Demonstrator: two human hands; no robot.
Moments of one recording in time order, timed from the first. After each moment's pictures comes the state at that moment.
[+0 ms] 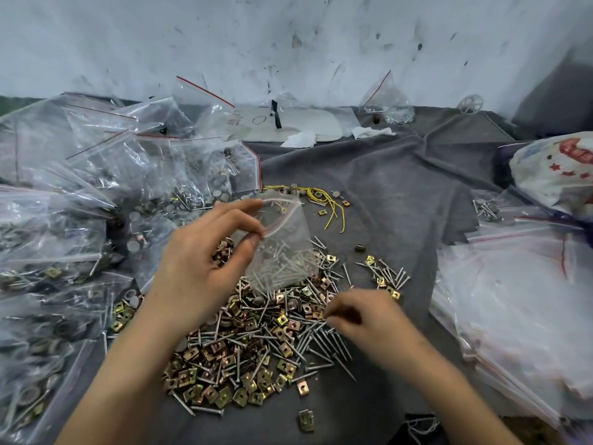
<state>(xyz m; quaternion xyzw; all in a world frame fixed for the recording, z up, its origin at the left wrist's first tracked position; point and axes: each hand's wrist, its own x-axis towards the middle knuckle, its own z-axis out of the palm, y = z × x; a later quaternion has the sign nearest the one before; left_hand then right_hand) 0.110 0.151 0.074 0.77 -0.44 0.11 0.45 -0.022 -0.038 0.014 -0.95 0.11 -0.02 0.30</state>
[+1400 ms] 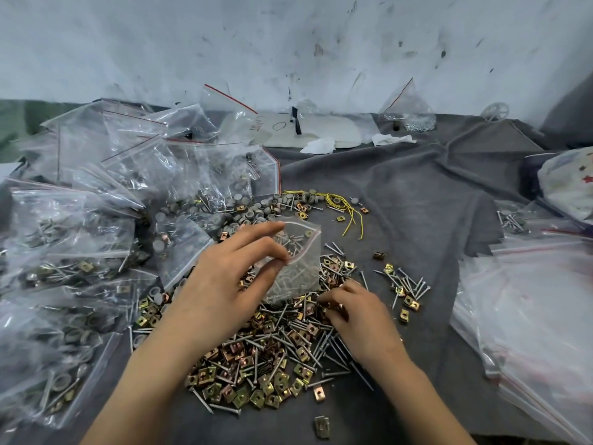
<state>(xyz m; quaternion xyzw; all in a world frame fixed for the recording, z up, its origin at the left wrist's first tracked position) 0.101 0.162 0.068 0.80 -0.47 0.10 0.37 0.006 -0.019 -0.014 -0.95 0.16 -0.06 0.25</state>
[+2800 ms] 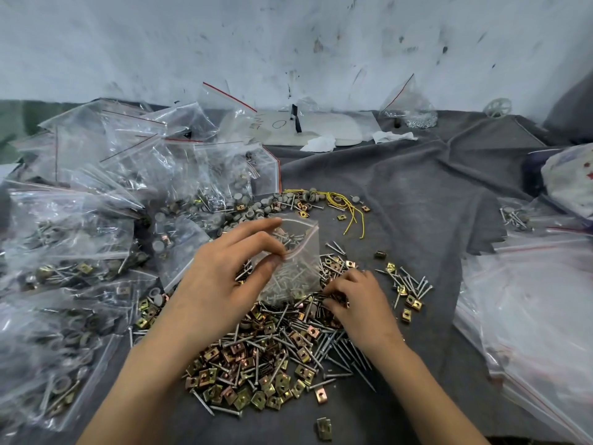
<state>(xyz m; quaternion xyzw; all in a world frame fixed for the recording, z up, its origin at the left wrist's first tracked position) 0.107 0.163 0.067 0.80 -0.45 0.07 0.39 0.023 -0.028 -0.024 -0.95 0.18 -0.08 0.23</state>
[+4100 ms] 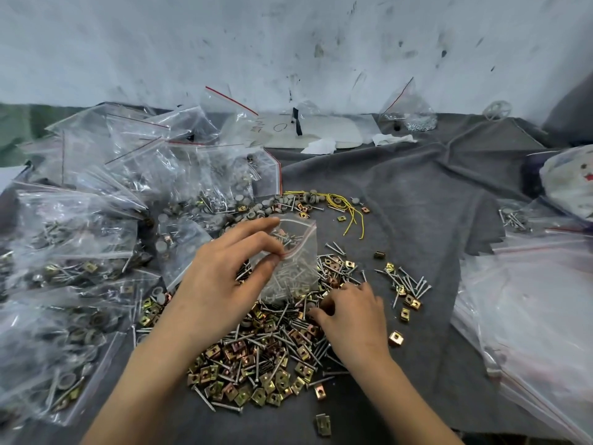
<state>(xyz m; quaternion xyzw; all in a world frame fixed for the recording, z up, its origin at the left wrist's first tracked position) 0.102 0.165 0.070 0.80 -0.44 0.09 0.38 0.018 0.004 -0.008 -0.95 0.27 -0.03 0.17</state>
